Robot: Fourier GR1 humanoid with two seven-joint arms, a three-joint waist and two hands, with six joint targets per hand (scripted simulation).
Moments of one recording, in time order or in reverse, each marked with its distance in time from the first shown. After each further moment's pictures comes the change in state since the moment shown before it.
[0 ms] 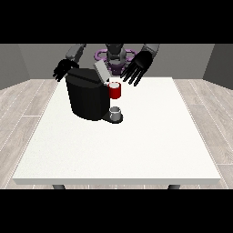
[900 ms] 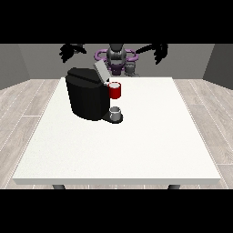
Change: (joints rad) left arm 0.318 -0.260 0.265 -0.029 0.373 -0.021 -0.068; right arm 0.147 -0.064 0.000 -0.061 -0.019 0.074 0.041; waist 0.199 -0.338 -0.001
